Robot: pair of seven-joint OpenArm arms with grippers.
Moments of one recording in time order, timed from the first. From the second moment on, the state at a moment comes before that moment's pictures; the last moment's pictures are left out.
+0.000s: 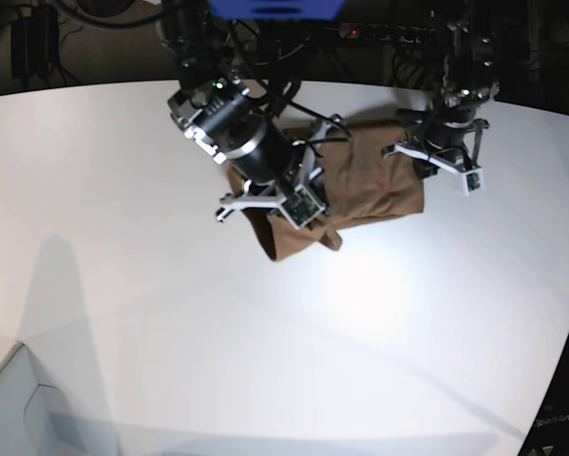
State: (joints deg) left arm 20.4 -8.0 -4.7 96.9 -24.4 7.5 31.0; right arm -14.3 -8.5 -20.0 113.3 -12.0 25.4 -40.1
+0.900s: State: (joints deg) left arm 15.0 -7.2 -10.5 87.0 -28.4 6.5 25.2; right arm -13.6 -8.6 -25.8 113.3 -12.2 25.4 -40.1
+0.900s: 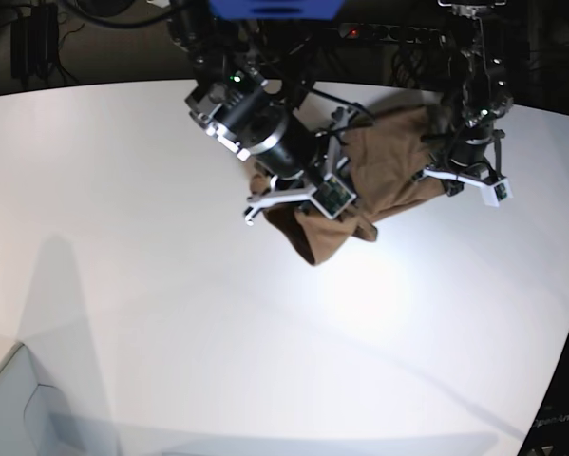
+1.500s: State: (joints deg) left arm 14.2 -7.2 -9.5 87.1 -28.5 6.5 25.8; right arm -4.6 -8.3 -33.9 92.9 -11.8 25.4 -35.6
